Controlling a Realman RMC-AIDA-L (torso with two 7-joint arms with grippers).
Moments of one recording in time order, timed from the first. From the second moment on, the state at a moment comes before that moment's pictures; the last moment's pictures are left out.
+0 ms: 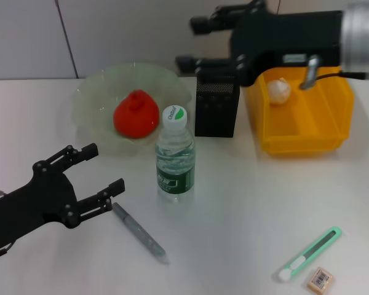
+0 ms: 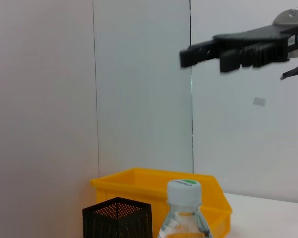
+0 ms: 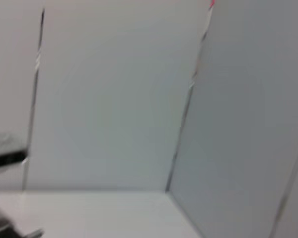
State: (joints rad) left arm -0.20 -2.06 1.06 0.65 1.35 1.50 -0.90; right arm 0.51 2.08 1.95 1.48 1.37 -1.32 1.79
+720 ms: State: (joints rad) left arm -0.20 -2.07 1.04 0.60 1.34 1.49 -0.91; right arm 0.36 2.08 2.30 1.00 1.70 -1.60 1.37
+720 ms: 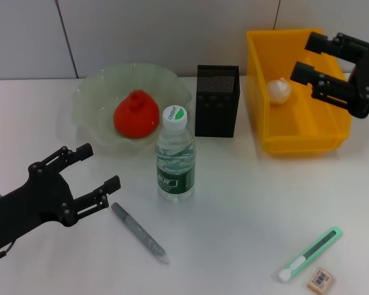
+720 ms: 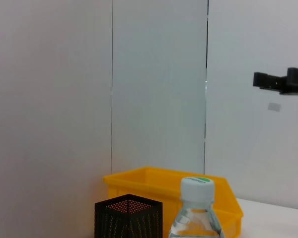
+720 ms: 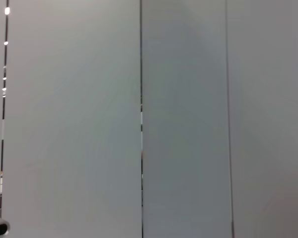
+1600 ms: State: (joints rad) left arm -0.22 -2.07 1.01 0.53 1.34 1.47 -0.91; right arm 0.29 2.08 2.35 0.88 1.70 -1.66 1.23
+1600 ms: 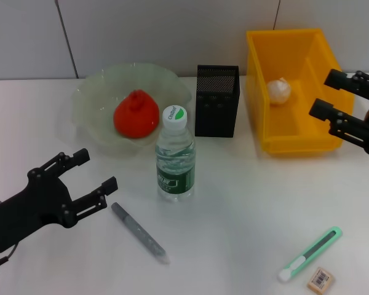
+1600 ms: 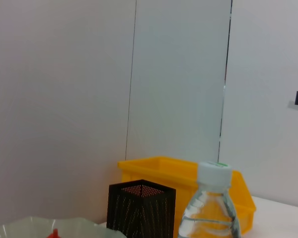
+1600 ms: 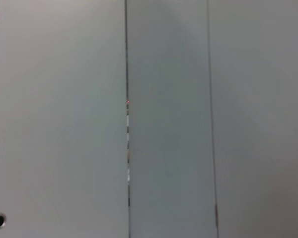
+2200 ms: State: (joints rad) left arm -0.24 -2.07 1.01 0.48 1.33 1.44 -0.91; right arm 0.27 2.08 2.47 0.69 1.71 -1.66 1.09
